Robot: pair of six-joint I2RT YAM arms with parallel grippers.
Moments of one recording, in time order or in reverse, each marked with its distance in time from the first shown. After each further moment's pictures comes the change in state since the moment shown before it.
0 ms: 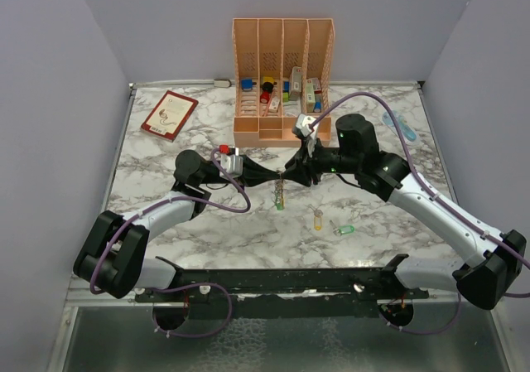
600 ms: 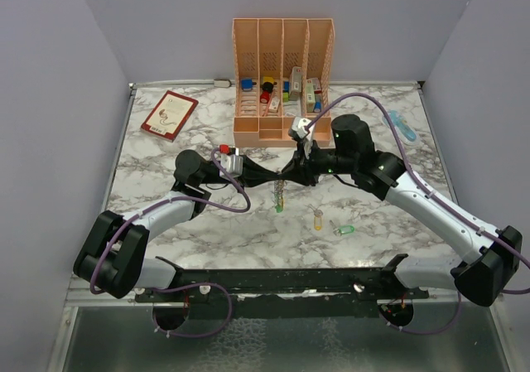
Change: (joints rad) left arm 0.000 0.000 0.000 -0.002 0.014 -0.011; right arm 0.000 0.024 0.000 -0.002 -0.010 -0.005
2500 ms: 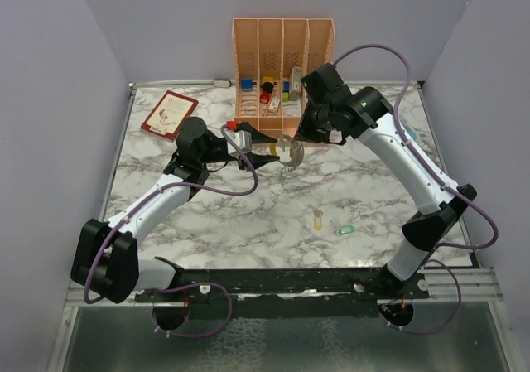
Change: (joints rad) left arm 0.029 -0.028 0.271 -0.563 -0.108 0.332; right arm 0.000 0.442 0.807 -0.797 0.714 1.029
